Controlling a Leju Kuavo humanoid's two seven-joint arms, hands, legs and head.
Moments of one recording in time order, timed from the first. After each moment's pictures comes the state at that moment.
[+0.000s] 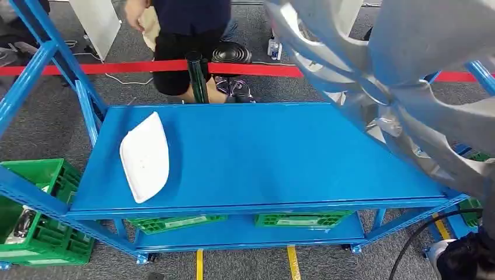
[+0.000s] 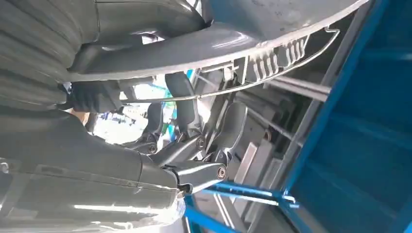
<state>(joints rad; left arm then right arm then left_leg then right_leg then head) -0.15 0.01 -1.12 -0.20 0.90 0.25 -0.45 0.03 -0.34 0.09 -2.49 0.11 -0.57 -0.33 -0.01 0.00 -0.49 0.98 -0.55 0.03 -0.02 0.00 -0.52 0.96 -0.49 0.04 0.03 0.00</state>
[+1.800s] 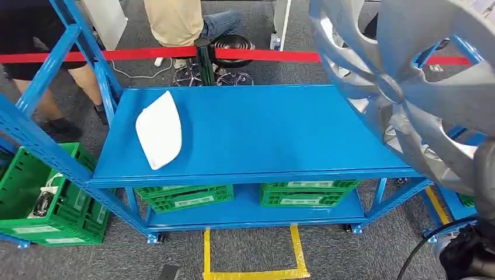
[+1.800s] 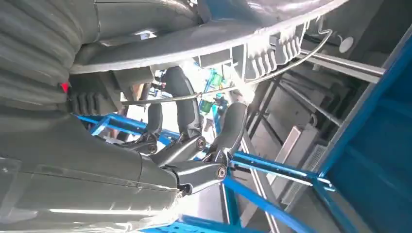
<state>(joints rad) -0.18 -0.05 -1.12 -0.21 0.87 0.25 -0.39 0.03 -0.41 0.10 -2.43 0.24 -0.68 -0.11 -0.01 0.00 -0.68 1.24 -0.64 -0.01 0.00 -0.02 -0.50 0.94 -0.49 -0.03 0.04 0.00</state>
